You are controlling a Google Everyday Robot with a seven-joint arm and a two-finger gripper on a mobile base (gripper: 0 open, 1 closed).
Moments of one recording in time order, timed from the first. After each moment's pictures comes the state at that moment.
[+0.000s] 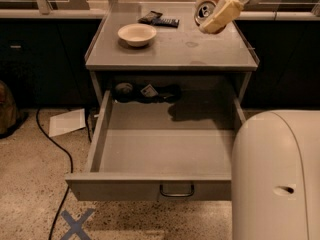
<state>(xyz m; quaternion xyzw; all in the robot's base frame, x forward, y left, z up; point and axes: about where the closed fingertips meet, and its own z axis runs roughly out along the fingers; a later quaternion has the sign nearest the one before) 0.666 -0.120 1.022 -0.70 0.58 0.15 0.39</state>
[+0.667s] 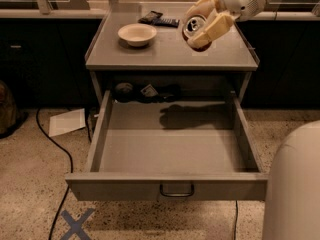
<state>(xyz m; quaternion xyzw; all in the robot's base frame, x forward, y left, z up) 0.627 -0.086 1.005 -0.70 0.55 0.24 0.39</state>
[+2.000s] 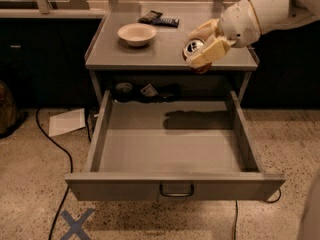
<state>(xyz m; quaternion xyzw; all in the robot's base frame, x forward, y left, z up) 0.623 -0.088 0.953 -0.64 0.60 0.28 0.39</state>
